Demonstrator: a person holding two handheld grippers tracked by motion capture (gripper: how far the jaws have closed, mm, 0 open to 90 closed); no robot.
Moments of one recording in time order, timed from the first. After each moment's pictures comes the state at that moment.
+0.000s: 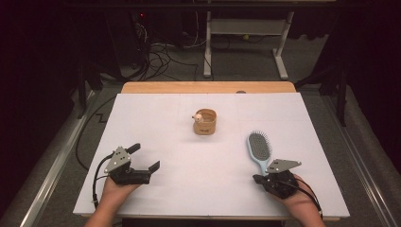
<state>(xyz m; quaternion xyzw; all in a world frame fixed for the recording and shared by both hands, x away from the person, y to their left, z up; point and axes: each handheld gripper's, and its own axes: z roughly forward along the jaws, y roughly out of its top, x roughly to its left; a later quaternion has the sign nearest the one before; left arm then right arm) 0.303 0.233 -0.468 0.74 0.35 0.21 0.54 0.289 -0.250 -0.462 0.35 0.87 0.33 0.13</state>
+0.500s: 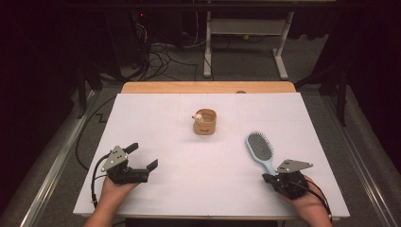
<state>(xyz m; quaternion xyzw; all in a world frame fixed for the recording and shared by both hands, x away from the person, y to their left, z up) 0.302 0.238 -0.465 0.73 0.35 0.21 0.55 0.284 -0.273 -0.459 0.37 0.86 0.32 0.16</state>
